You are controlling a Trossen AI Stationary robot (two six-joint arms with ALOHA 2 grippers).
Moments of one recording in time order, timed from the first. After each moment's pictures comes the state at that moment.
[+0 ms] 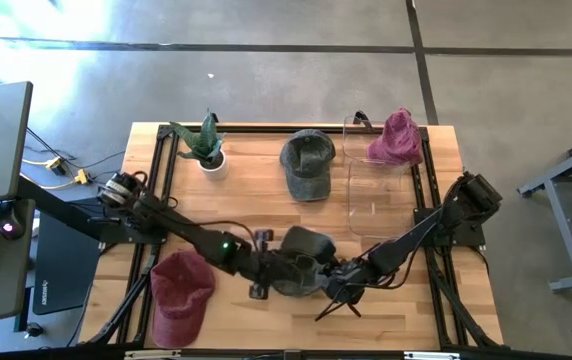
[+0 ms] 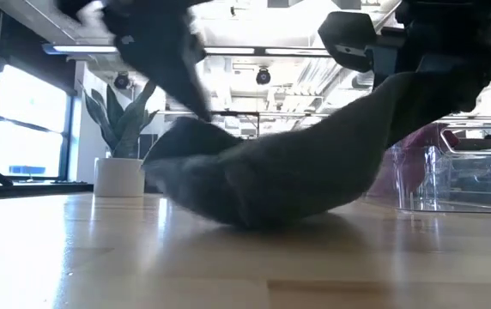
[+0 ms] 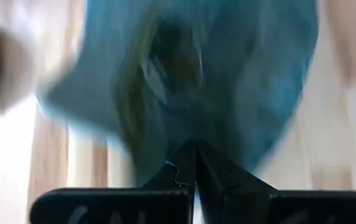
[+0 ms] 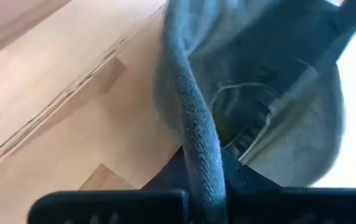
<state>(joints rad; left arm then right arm) -0.44 1.76 1.25 -0.47 -0.34 -0.24 0.56 1.73 1.03 -0.32 0.37 -0.34</state>
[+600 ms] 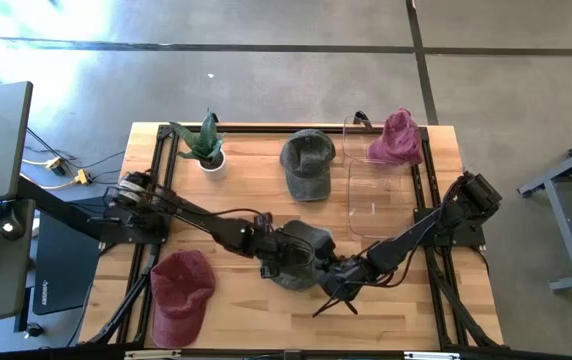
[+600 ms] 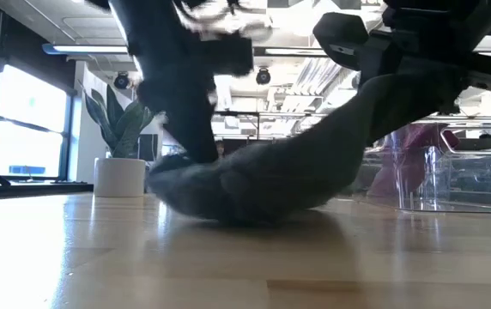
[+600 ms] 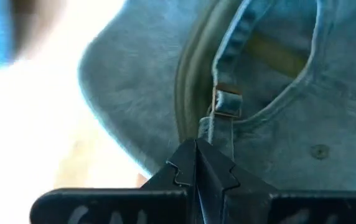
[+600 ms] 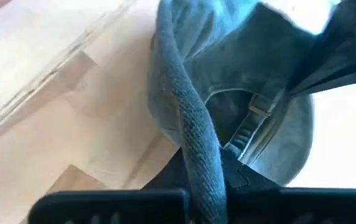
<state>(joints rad) -0.31 1.85 1.25 -0.54 -0.35 -0.37 0.55 1.73 1.03 -0.33 0.42 -0.32</state>
